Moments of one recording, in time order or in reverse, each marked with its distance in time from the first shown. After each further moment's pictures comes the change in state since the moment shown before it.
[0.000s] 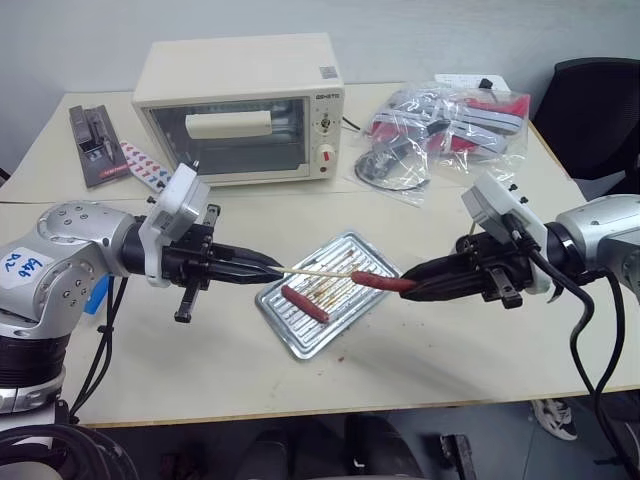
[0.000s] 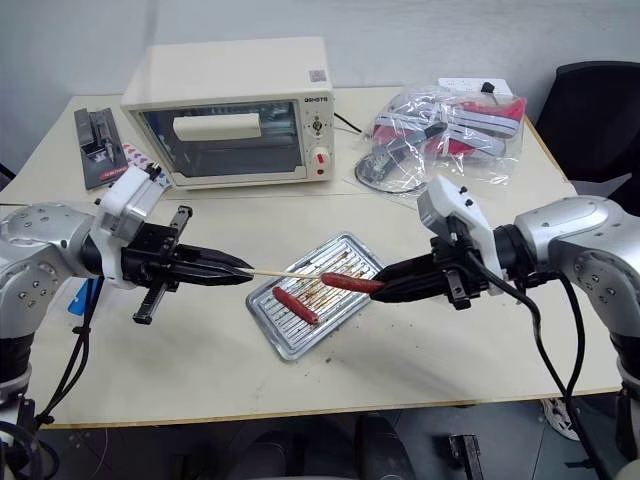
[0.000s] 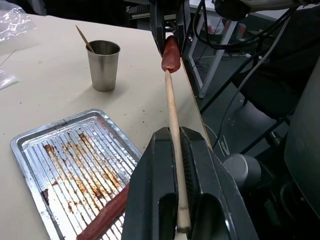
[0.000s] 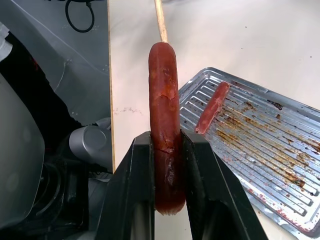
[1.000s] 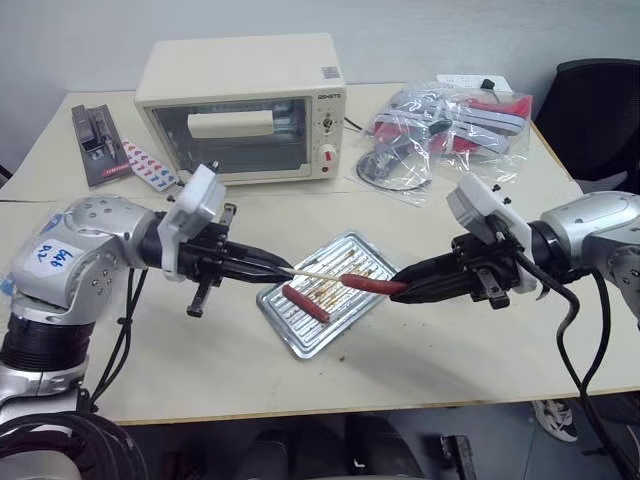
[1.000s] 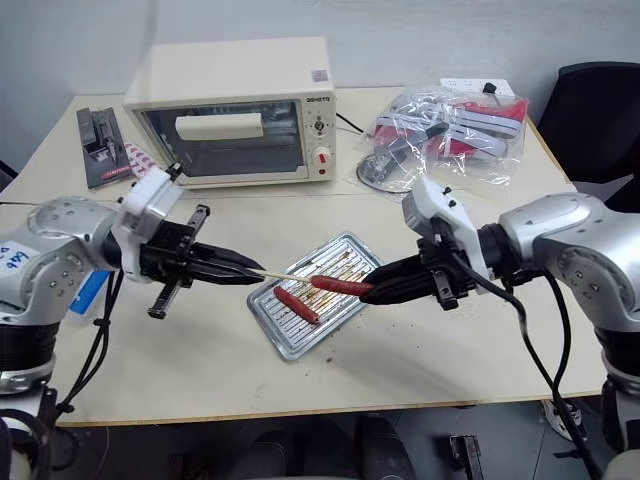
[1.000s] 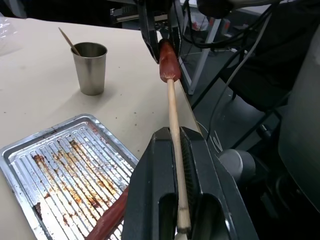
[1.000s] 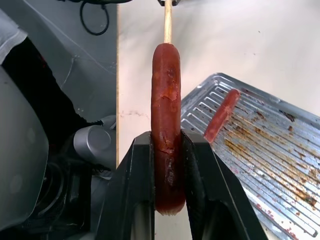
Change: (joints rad) left arm -0.070 -0.080 -0.072 0.070 0.093 -0.048 -0.070; right arm -0.051 0.054 0.040 -0.010 -0.022 0.045 0.001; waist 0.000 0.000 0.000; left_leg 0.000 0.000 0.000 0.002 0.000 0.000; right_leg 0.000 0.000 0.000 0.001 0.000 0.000
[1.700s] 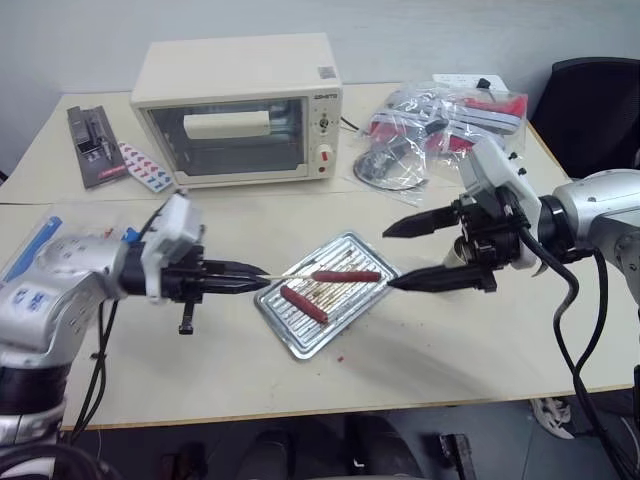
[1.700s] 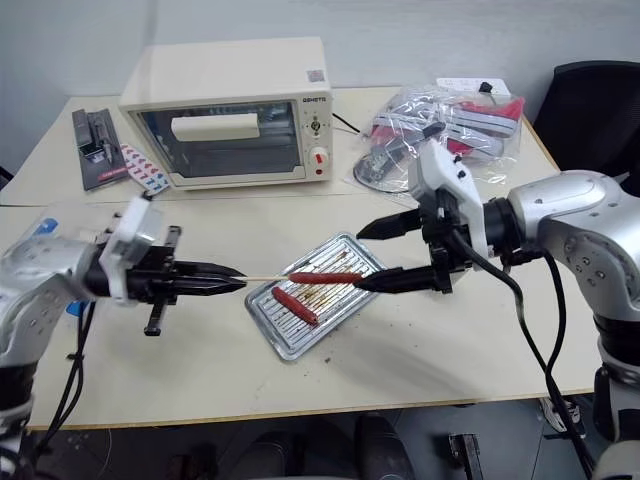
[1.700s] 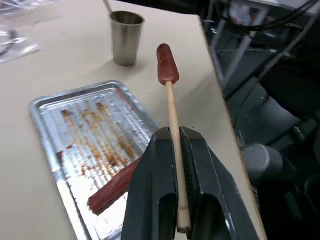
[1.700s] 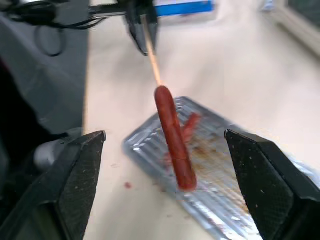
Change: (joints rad) left arm 0.322 0.030 0.231 -0.148 0.016 -0.003 0.198; right arm -0.060 0.037 -0.049 0.030 -0.053 -0.086 -0.093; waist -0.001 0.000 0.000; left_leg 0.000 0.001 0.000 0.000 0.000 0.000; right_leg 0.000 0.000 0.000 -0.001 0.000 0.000
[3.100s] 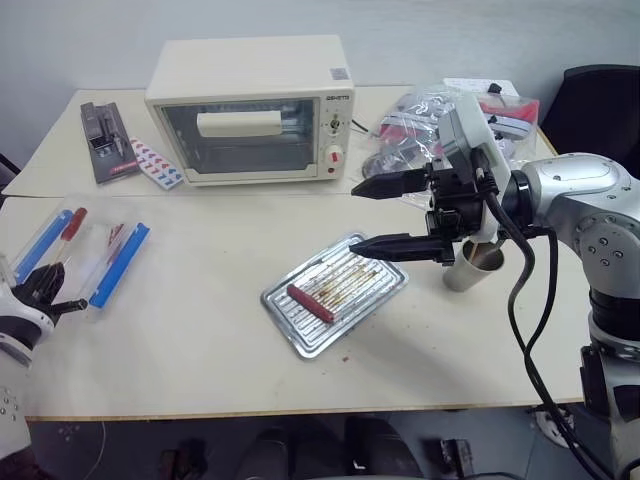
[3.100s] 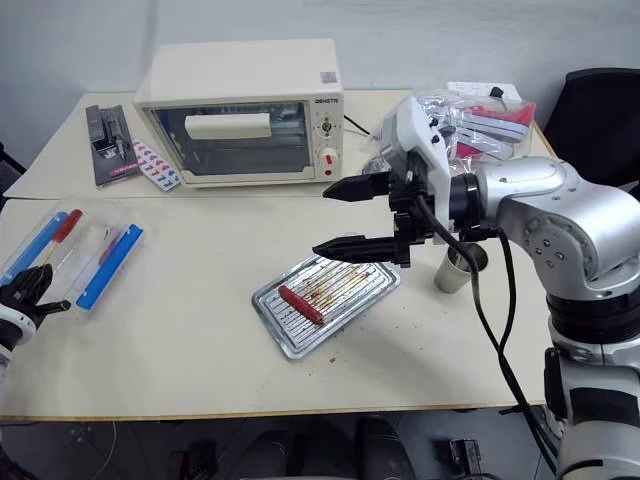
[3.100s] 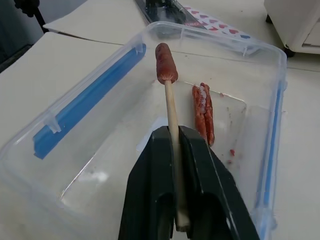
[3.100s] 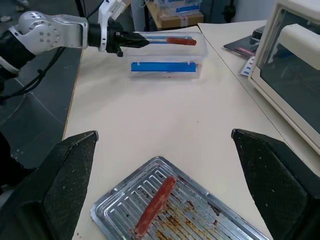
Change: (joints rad) left arm 0.296 -0.258 0.549 0.198 0.187 -0.045 0.904; right arm -0.093 0.179 0.019 0.059 -0.012 -0.050 -0.088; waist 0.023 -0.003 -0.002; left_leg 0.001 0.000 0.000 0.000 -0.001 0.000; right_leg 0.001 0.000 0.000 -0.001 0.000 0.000
